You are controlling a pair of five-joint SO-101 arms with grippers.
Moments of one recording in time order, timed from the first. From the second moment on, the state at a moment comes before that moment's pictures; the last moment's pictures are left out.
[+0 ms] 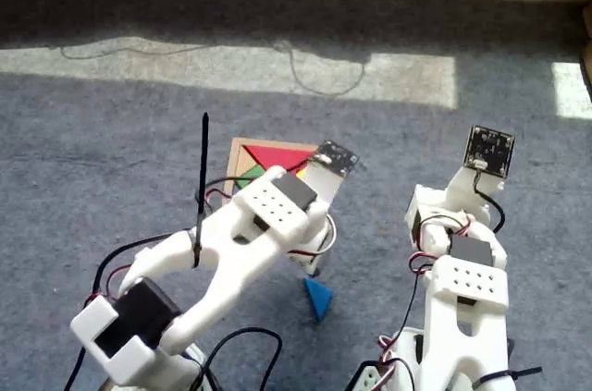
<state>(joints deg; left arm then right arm) 36.7 -1.0 30.5 69.1 17.4 7.1 -46.7 68.5 33.5 -1.5</state>
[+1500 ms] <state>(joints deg) 46.7 -1.0 37.4 60.4 18.4 7.0 -46.7 68.5 33.5 -1.5</state>
